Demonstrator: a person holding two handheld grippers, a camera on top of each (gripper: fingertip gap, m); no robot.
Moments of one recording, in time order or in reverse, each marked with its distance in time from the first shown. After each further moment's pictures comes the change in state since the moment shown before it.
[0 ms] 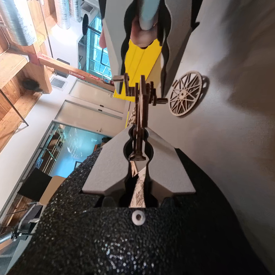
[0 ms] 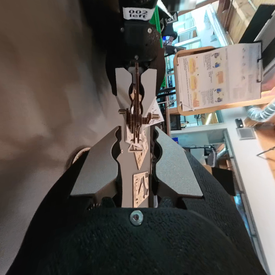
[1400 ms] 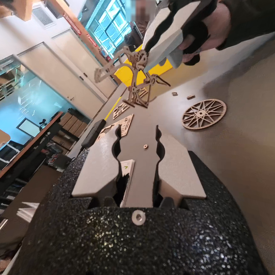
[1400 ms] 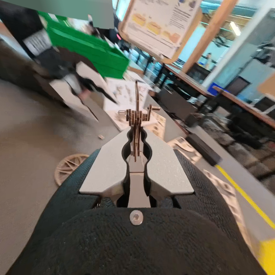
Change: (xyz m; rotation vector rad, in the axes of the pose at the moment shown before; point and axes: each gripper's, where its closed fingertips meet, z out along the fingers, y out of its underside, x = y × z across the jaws) left arm -0.018 0.025 0.004 -0.044 -0.015 -0.528; right arm 0.048 0.086 -0.024 0.015 0.095 0.895
